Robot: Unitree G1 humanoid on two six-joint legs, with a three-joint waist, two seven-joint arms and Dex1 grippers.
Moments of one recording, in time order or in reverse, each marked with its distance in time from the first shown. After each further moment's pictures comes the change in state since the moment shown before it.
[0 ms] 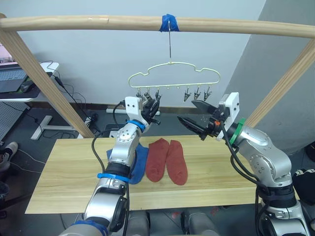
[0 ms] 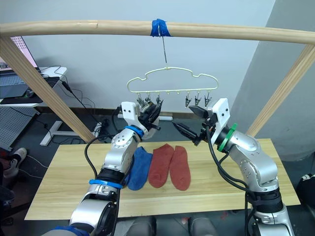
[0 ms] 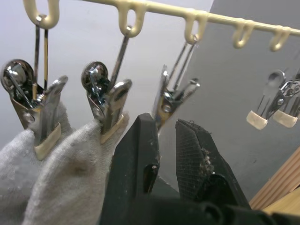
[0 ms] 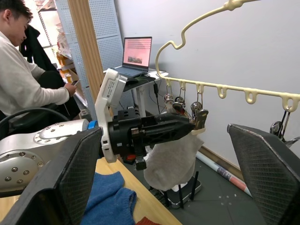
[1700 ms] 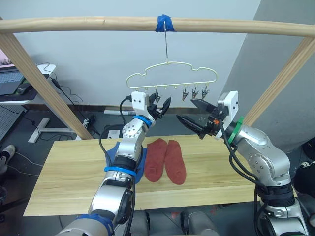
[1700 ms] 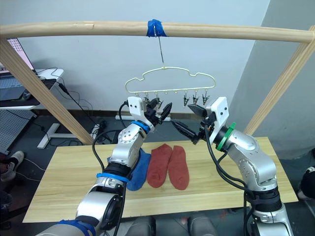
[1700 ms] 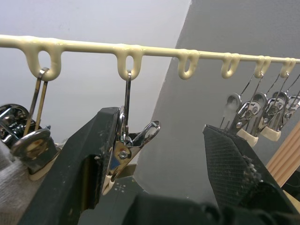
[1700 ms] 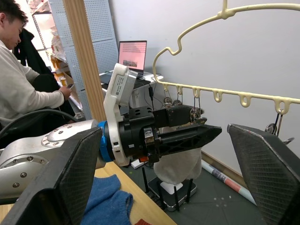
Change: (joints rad) left arm -0.062 -0.051 0.009 0.080 0.013 -0.065 -0.040; right arm -0.013 0.008 0.009 0.000 -0.001 -0.001 -0.013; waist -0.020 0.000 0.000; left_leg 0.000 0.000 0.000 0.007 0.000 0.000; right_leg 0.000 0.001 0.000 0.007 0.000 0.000
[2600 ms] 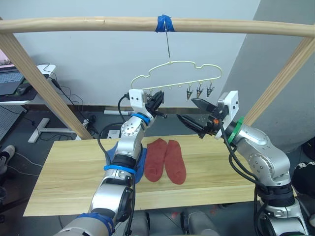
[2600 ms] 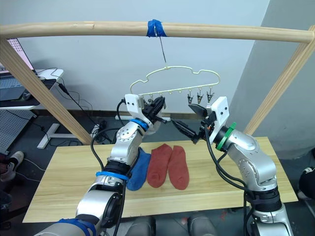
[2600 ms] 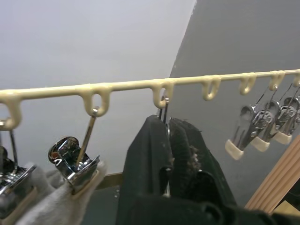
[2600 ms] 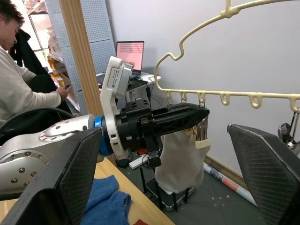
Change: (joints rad) left arm -0.017 -0.001 0.027 0.000 -0.013 -0.002 -0.004; right arm 0.000 0.001 0.000 0.000 0.000 -0.001 -0.011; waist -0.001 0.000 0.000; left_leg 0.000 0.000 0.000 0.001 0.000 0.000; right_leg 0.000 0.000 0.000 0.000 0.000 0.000
